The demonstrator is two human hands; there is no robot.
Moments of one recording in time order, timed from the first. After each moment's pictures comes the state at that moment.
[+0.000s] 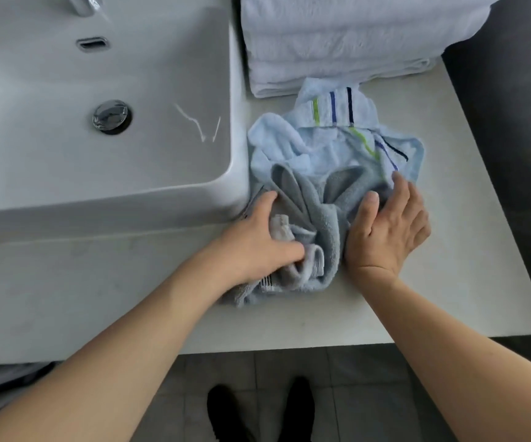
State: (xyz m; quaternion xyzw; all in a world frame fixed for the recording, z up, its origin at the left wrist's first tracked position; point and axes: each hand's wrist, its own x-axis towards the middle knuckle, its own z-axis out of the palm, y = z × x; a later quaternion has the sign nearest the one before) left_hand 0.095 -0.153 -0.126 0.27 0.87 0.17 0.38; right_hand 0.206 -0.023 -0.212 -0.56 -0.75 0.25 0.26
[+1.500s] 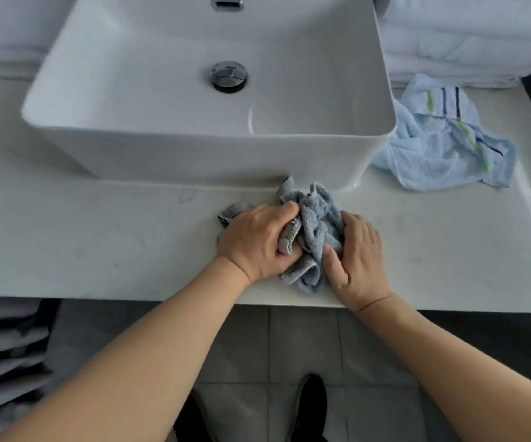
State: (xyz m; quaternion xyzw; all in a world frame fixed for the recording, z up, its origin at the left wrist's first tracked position) left_hand 0.022 -0.336 -0.202 0.55 0.79 0.27 -0.01; right_hand 0.167 -0.208 -0.217 -0.22 -0.92 0.26 0.19
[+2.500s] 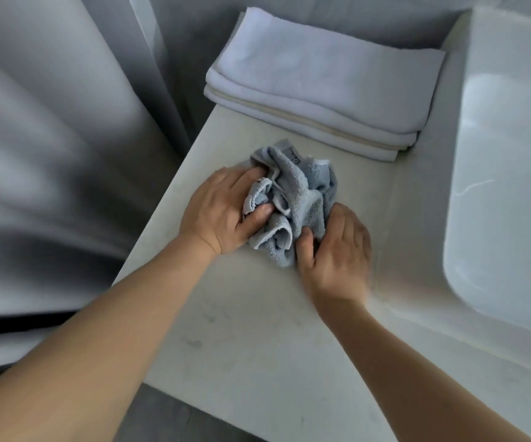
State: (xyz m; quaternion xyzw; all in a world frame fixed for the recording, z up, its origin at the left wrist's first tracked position) left_hand -0.405 -0.677 -0.218 0.40 0.89 0.22 -0.06; right_hand -0.274 -0.520 -0.223 -0.23 -0.95 0.18 0.15
